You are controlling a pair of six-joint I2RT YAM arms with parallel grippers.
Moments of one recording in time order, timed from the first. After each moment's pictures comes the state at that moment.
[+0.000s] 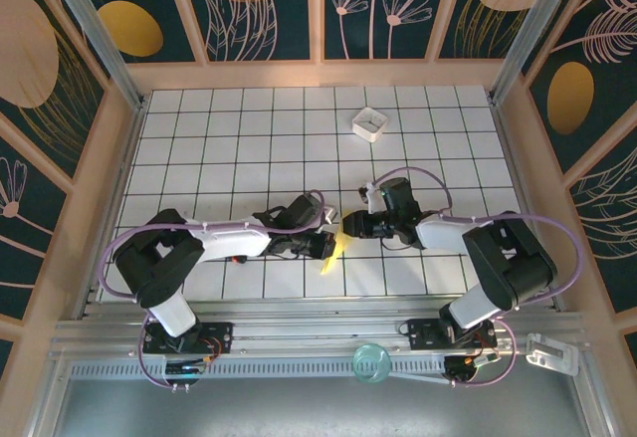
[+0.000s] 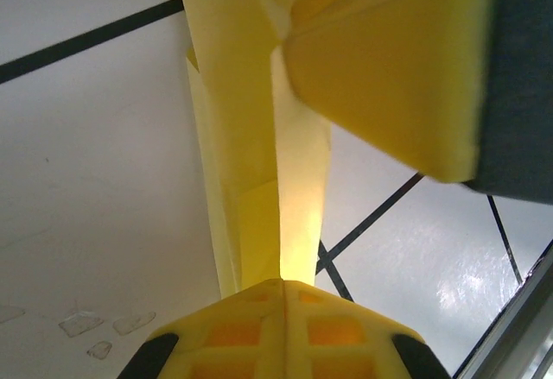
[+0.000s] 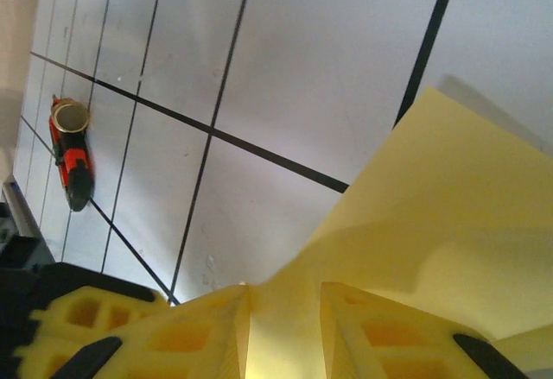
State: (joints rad) left arm -0.90 1.69 0.84 -0.09 0.28 -0.58; right arm 0.51 1.52 0.56 0.16 -0.58 0.49
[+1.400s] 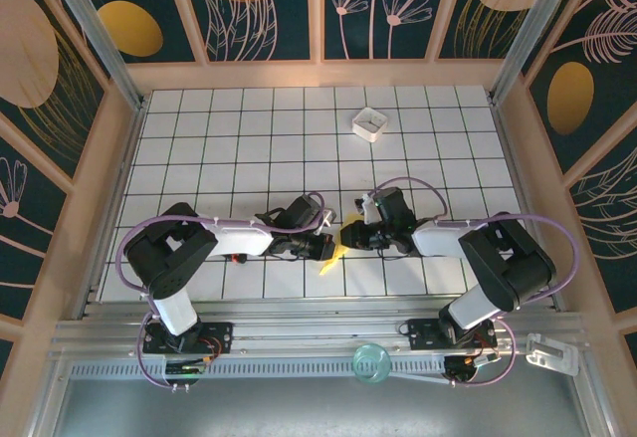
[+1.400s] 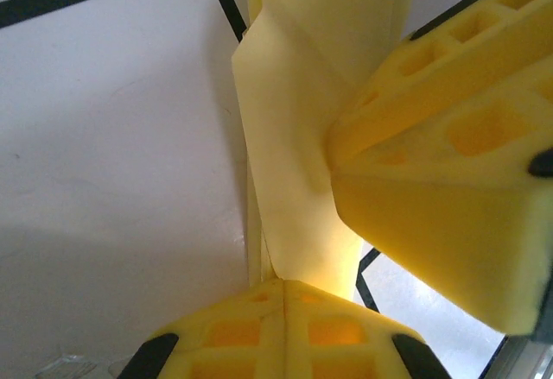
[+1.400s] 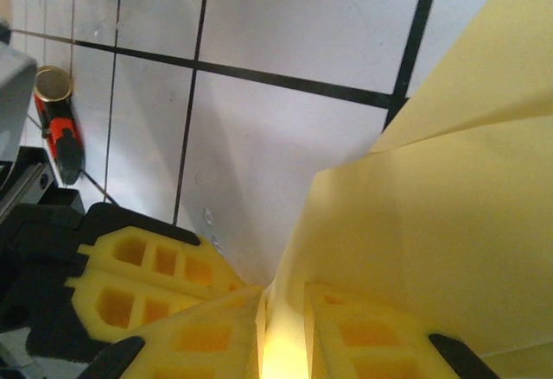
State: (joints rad) left arm -0.86 1.76 0.81 -0.01 0.36 -0.60; right arm 0.58 1.53 0.51 0.16 -0.55 0.60
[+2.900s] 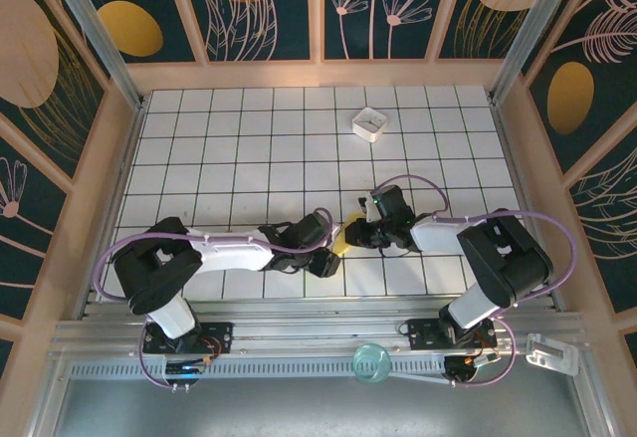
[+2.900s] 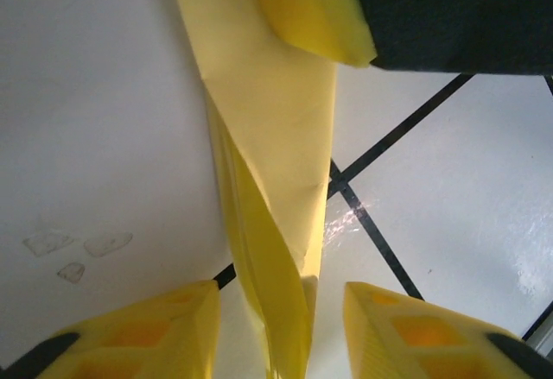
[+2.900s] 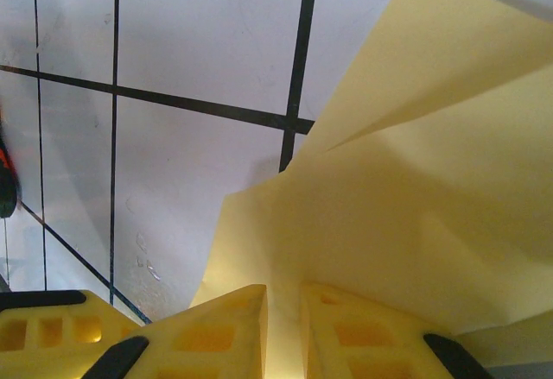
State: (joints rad) left arm -1.02 1.67 0.80 -0.15 0.12 -0.52; right arm 0.56 1.55 0.55 0.06 -0.46 0.59
